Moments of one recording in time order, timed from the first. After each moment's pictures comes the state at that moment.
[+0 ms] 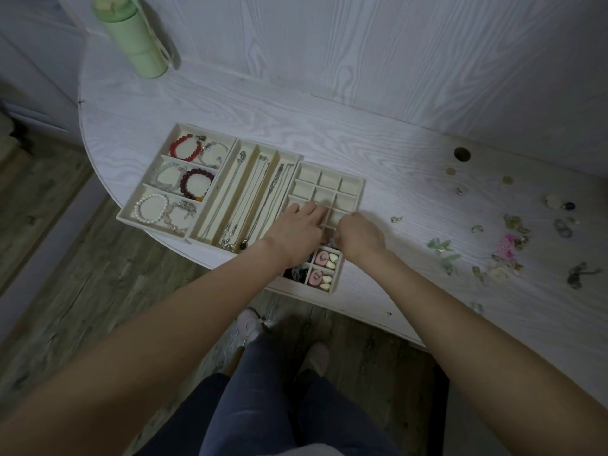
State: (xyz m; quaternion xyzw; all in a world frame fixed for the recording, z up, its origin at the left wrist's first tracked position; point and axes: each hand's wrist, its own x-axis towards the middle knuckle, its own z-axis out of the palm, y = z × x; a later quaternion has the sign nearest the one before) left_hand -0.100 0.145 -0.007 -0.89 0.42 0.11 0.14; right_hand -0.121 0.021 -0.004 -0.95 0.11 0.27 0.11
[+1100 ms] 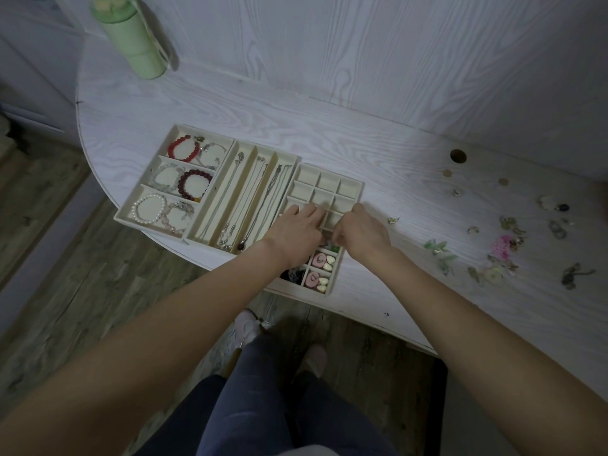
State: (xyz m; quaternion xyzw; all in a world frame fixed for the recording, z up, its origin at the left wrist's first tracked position) left_hand -0.103 0.143 -0.003 -0.88 0.43 0.11 0.16; right_hand -0.117 0.007 -0.003 -0.96 0.08 0.25 0.13
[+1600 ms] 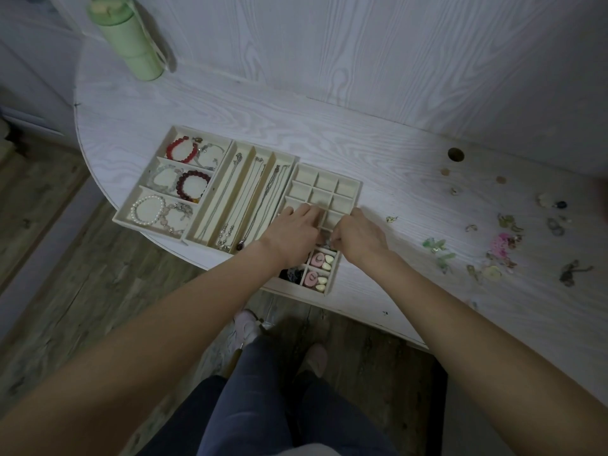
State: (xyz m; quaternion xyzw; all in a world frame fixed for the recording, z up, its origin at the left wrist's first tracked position) left_hand -0.102 0.144 0.000 -0.90 0.41 0.14 0.11; right_hand -0.123 0.008 -0.008 -0.95 0.09 0.25 0.14
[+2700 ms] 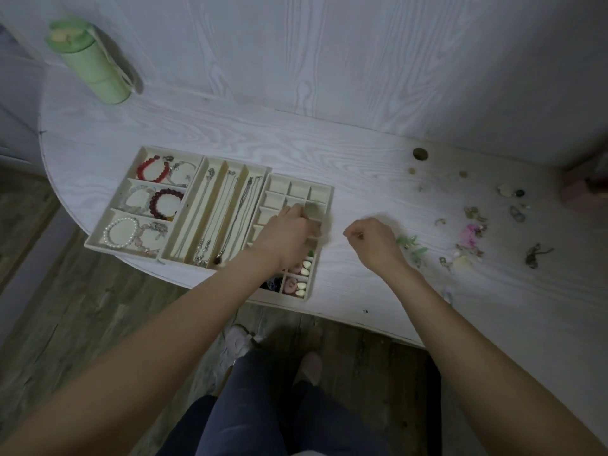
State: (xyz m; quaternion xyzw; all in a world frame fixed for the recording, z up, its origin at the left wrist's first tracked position) left_hand -0.105 0.116 0.017 -0.92 0.30 0.21 -0.11; right_hand -0.159 -0.050 -0.001 -0.93 0.17 0.12 0.30
